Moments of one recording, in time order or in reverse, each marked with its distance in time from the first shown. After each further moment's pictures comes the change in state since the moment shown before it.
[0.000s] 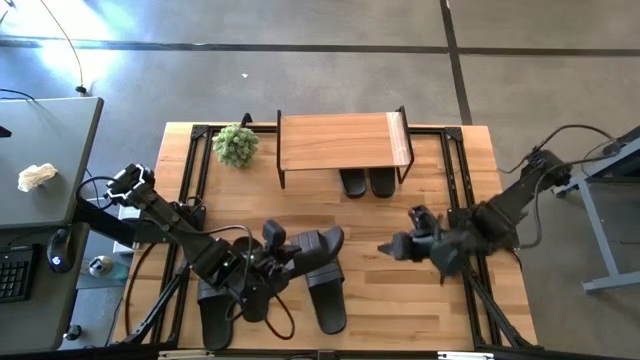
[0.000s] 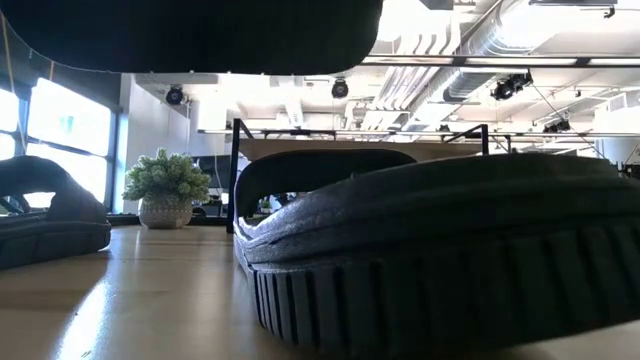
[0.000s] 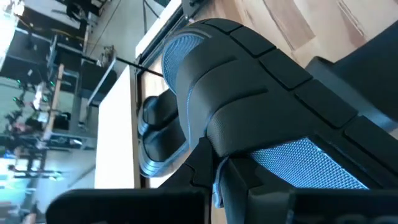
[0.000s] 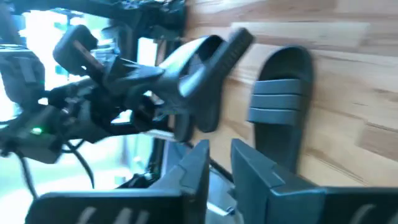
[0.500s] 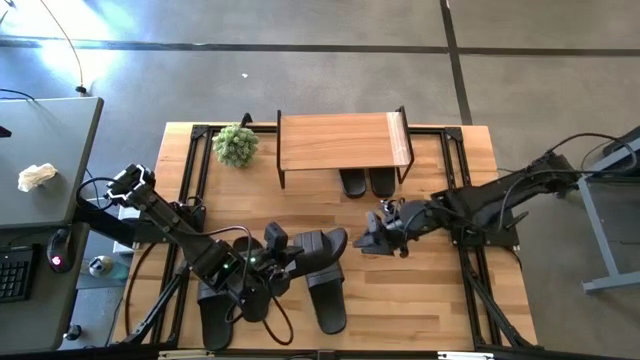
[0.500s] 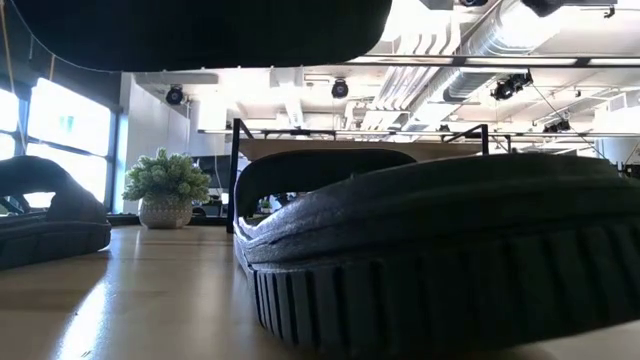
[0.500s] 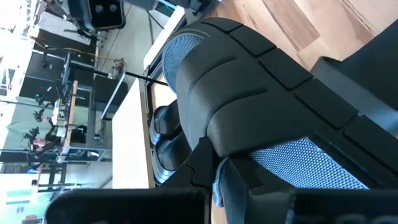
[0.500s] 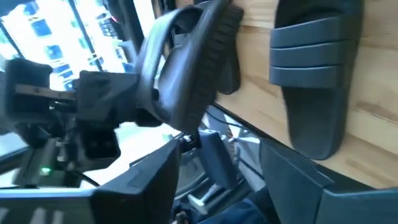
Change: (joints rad) left arm -0.011 0.006 0.000 0.048 -0.026 0.111; right arm -0.321 -0.051 -0.342 0.524 -0.538 0.063
